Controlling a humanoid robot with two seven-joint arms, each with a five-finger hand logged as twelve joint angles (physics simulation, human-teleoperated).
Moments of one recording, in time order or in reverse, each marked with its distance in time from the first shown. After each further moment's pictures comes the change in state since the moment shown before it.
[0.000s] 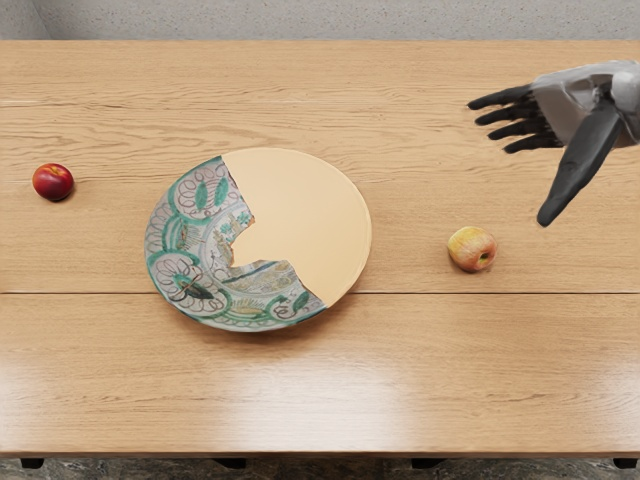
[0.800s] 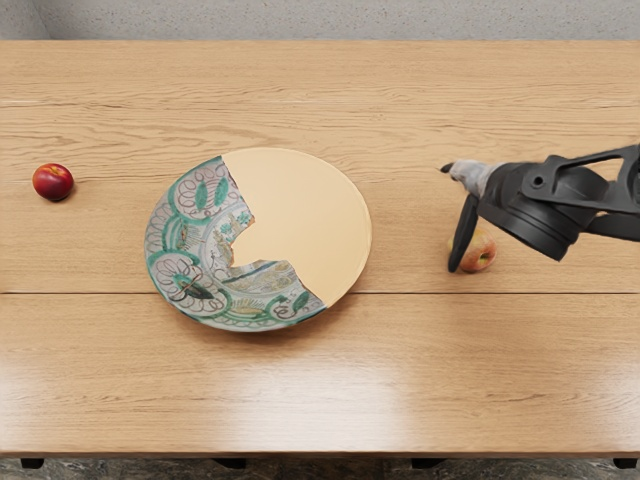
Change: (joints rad) left arm 0.000 0.000 0.000 0.000 0.000 0.000 0.000; right arm -0.099 0.655 -0.398 -0.129 -0.307 -0.771 0.000
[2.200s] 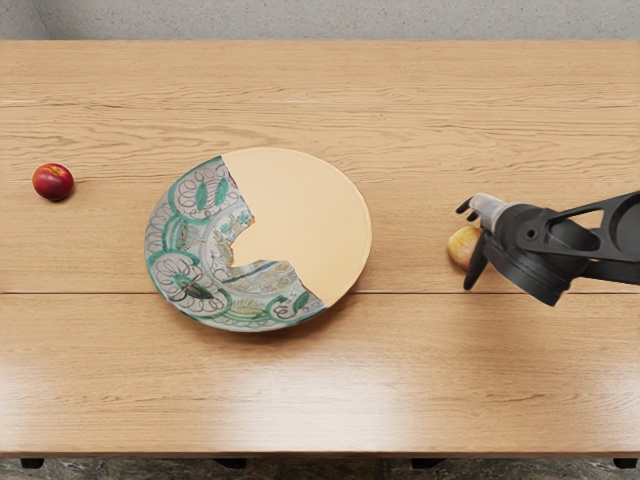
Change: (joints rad) left arm 0.000 0.000 0.000 0.000 0.000 0.000 0.000; right arm -0.113 0.023 -0.058 0.001 -0.052 -0.146 0.000
